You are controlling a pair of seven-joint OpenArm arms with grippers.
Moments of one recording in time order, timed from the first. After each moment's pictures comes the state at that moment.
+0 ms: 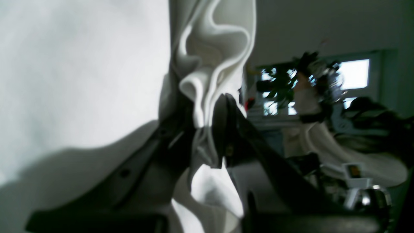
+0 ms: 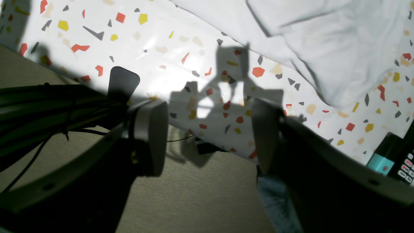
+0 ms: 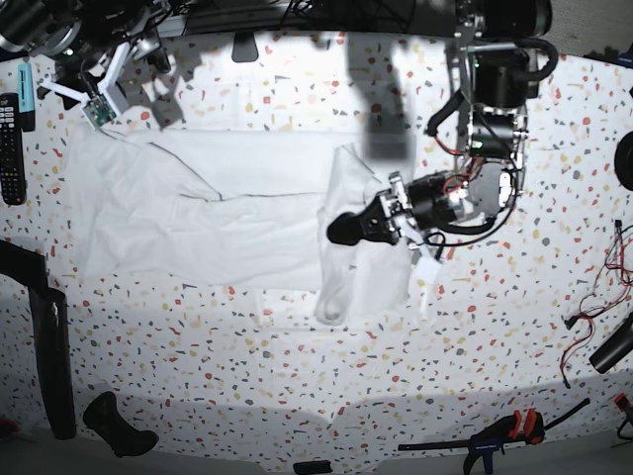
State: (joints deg) left arm -13.9 1.7 -8.6 54.5 -68.7 -38.2 69.4; right arm -40.8 18.1 30.2 136.4 34.2 35.0 -69.0
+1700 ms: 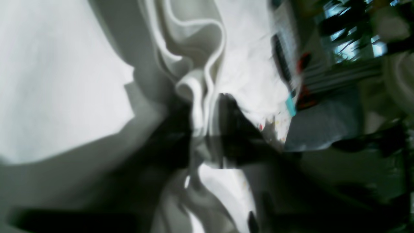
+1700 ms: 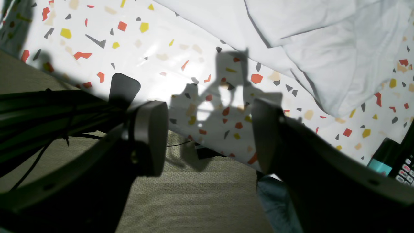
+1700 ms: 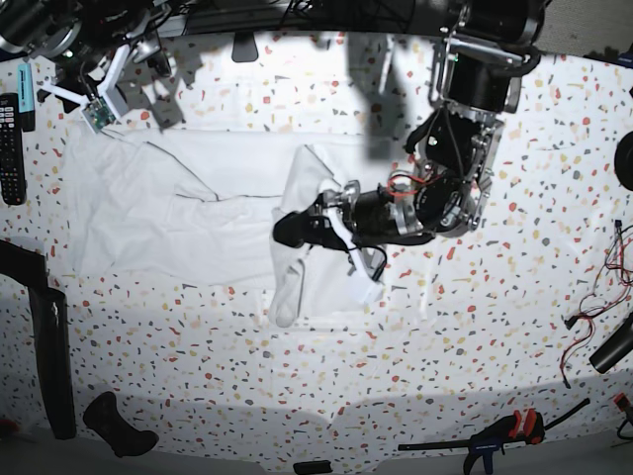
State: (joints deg) left arm -14.4 2.8 8.4 65.8 -56.3 -37.9 57.3; right arm -40.4 18.1 30.2 136.4 34.2 35.0 -67.9
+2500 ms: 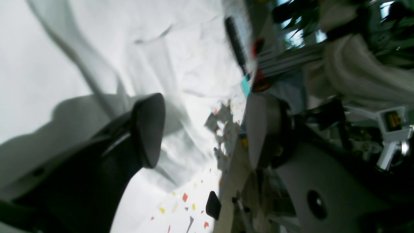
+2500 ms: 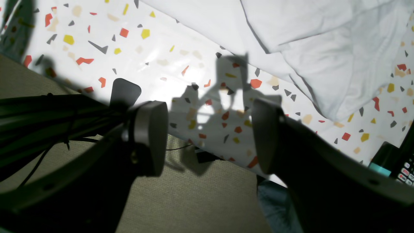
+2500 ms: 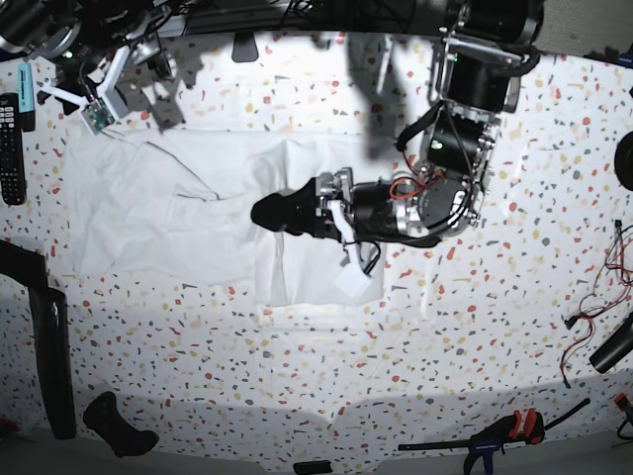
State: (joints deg) left arm -14.2 3.5 8.4 65.8 -67.2 -38.1 69.8; right arm -40.4 18.1 30.2 136.4 34.2 35.0 -66.6
